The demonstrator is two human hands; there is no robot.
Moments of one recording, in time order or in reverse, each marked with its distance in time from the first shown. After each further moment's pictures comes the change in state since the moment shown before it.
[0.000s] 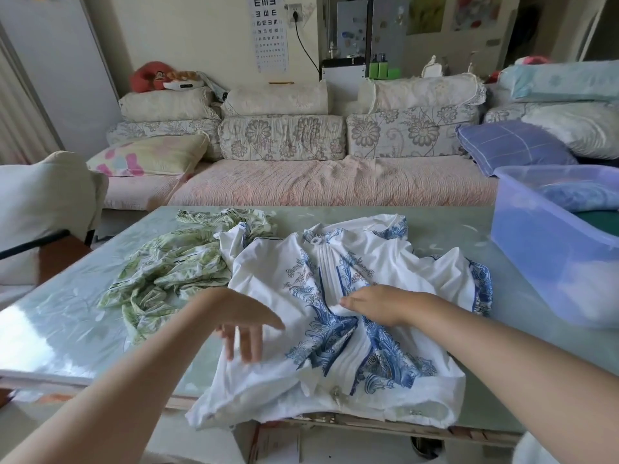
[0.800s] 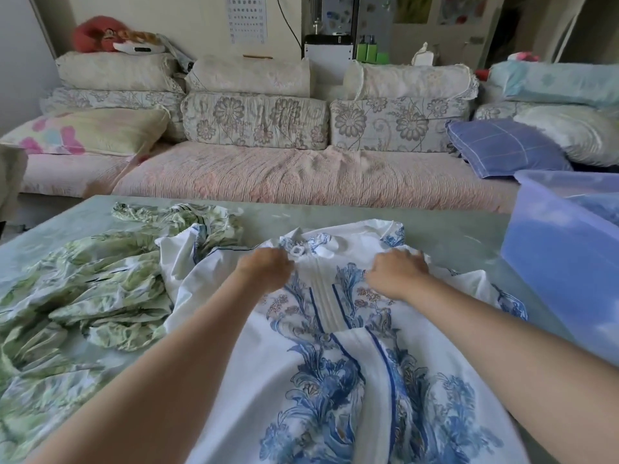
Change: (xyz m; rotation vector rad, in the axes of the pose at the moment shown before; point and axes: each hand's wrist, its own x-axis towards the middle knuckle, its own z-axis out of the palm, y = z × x) left_hand 0.182 0.078 -0.128 0.036 0.936 0.241; right_hand 0.127 0.085 -0.065 -0.375 0.376 0.395
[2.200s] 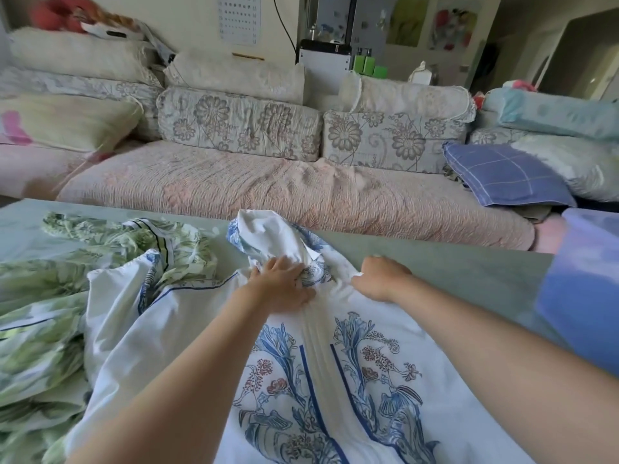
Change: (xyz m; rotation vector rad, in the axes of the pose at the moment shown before) left_hand 0.121 0.007 0.029 -0.117 -0.160 0.130; right_hand 0.158 -0.010 0.016 0.096 -0.044 0.006
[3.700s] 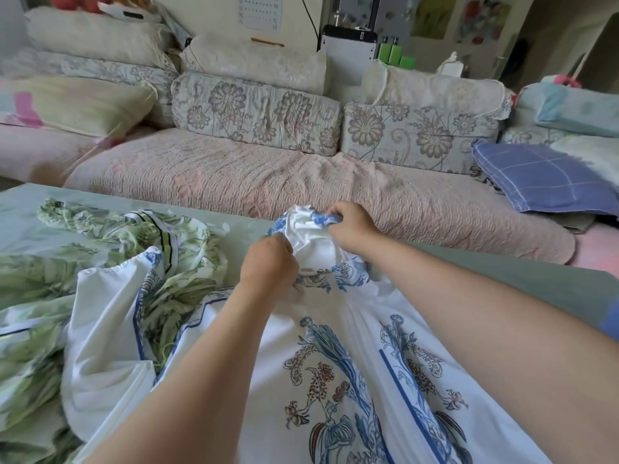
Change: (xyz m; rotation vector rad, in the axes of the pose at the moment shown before) left_hand 0.046 -0.033 -0.013 -0.434 0.507 -0.245; right_hand 0.100 -0.086 -0.021 0.712 0.274 -0.229
